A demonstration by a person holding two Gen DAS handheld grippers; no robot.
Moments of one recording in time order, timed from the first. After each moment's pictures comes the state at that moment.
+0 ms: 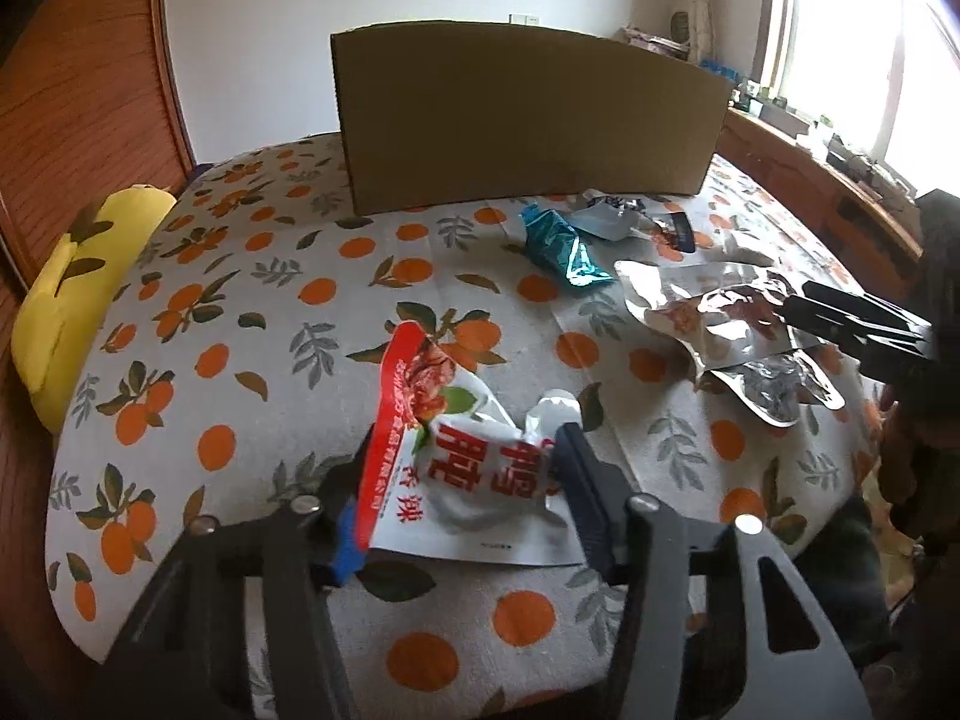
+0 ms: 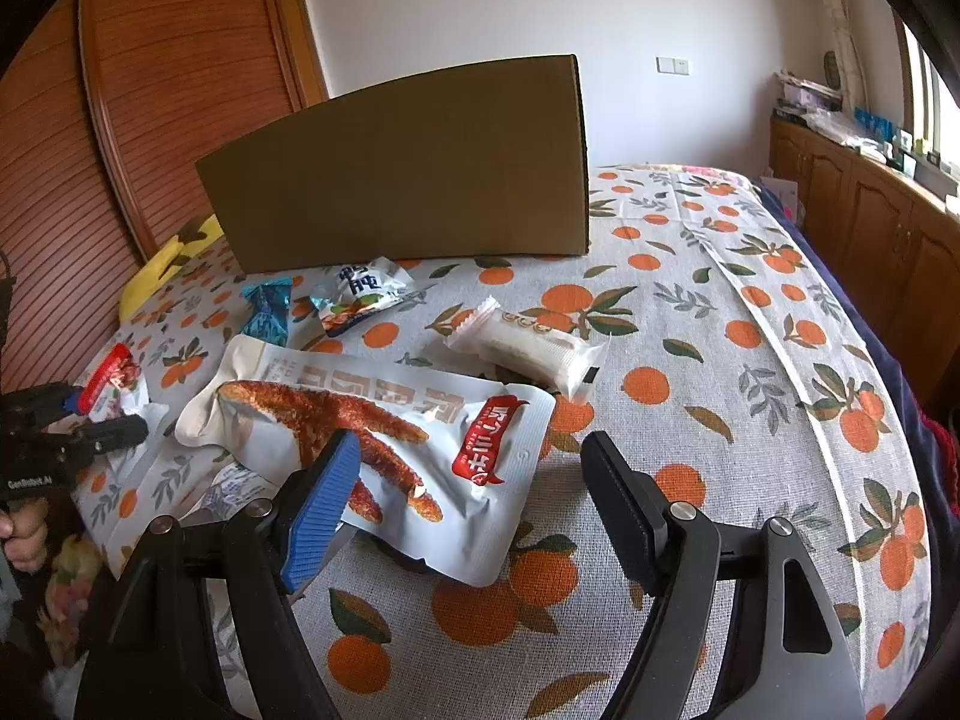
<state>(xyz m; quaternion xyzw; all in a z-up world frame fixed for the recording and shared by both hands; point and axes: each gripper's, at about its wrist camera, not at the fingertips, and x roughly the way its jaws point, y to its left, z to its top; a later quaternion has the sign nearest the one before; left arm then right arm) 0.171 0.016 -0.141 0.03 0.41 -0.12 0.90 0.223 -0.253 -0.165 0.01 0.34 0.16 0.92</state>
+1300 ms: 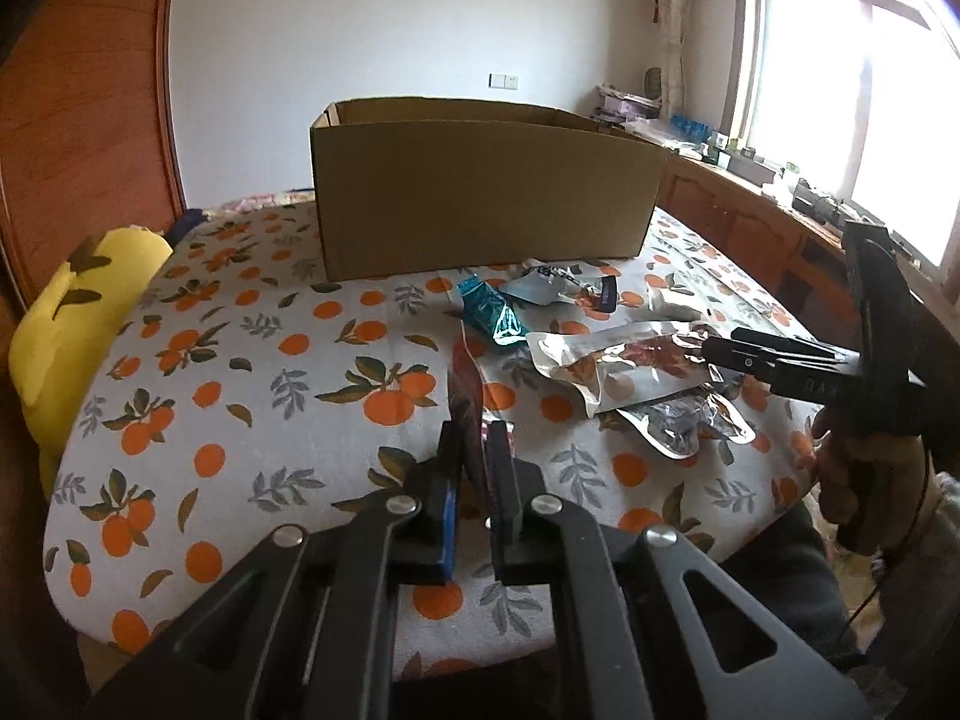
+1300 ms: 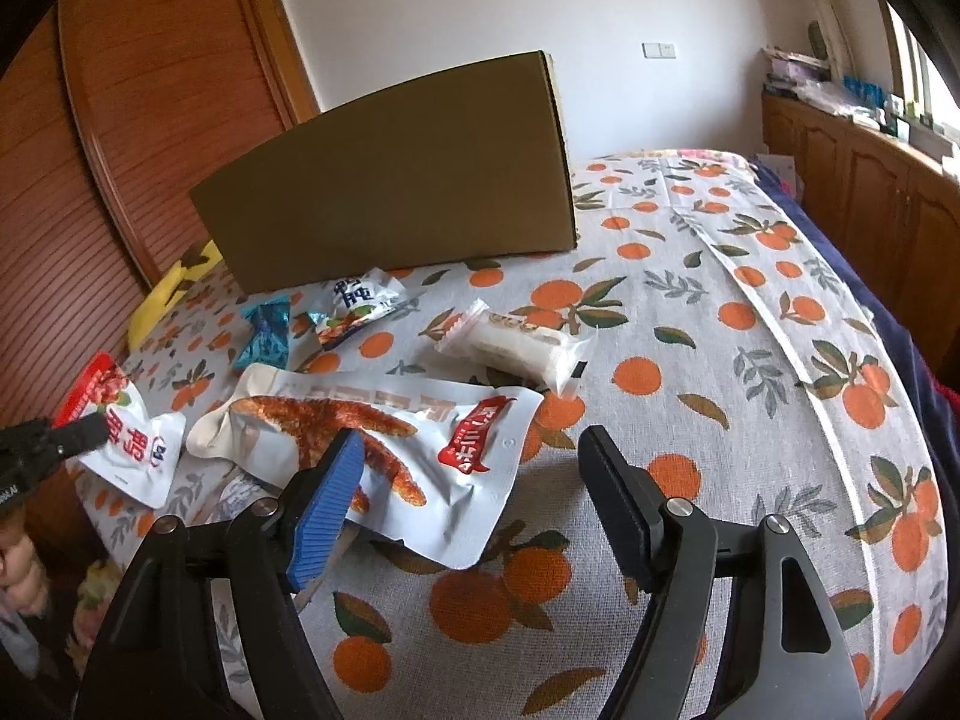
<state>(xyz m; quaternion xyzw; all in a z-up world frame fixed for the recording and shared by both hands) 0.137 0.003 -0.111 0.00 0.34 -0.15 0.93 0.226 -0.262 -0.163 0.05 0.35 0.17 0.92</state>
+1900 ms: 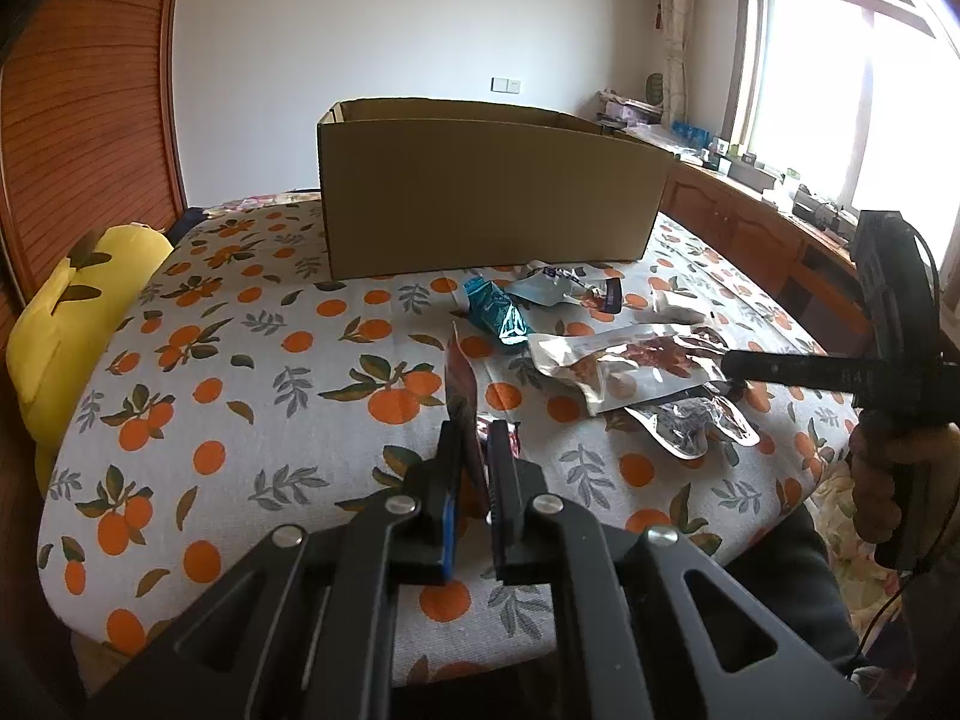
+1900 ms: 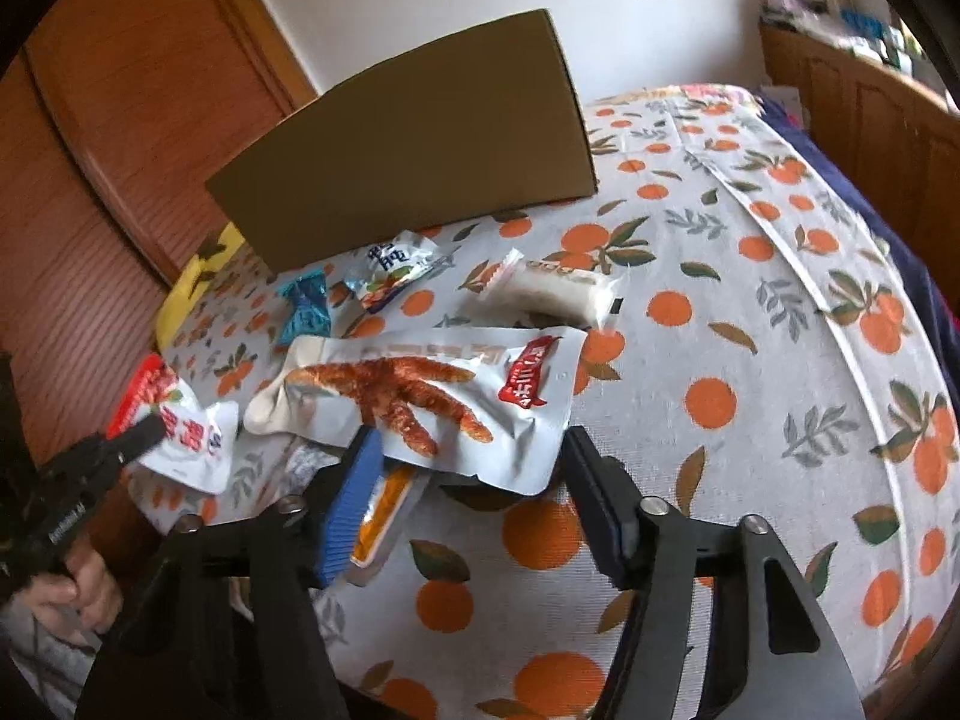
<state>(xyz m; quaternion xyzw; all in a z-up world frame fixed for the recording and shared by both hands) 0.136 0.006 -0.114 0.00 0.34 -0.15 0.93 0.216 -0.257 -0.158 0.11 0.41 0.18 0.89</state>
